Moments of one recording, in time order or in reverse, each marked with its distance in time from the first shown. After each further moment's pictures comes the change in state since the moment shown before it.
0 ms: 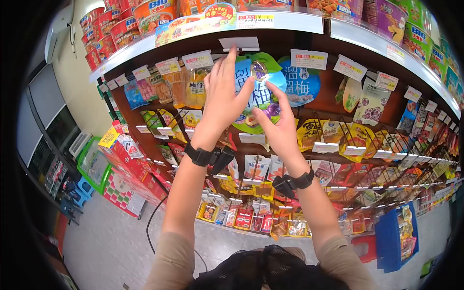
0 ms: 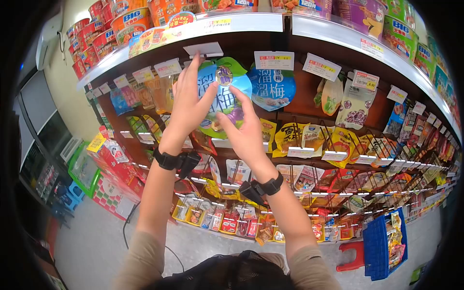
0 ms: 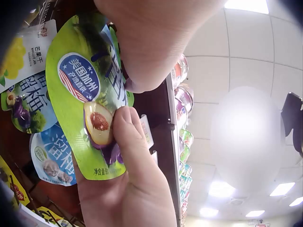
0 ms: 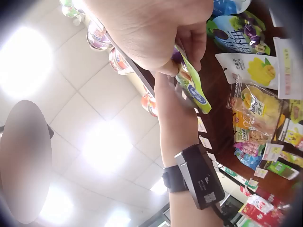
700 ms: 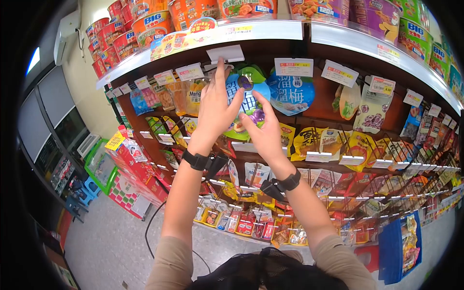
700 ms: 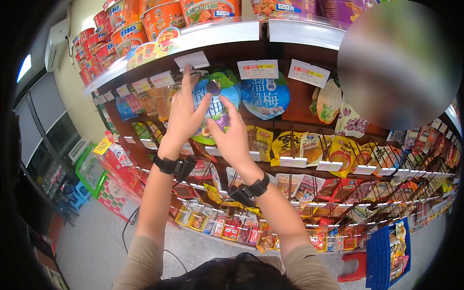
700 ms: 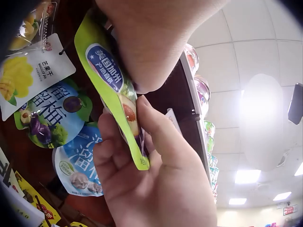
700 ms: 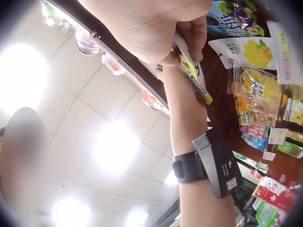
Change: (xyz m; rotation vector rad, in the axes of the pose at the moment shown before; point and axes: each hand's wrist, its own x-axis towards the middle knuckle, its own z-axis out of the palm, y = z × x) left_hand 0.003 0.001 0.016 0.088 -0.059 -0.028; right_hand 0.010 0.027 -0.005 0.021 0.011 0.055
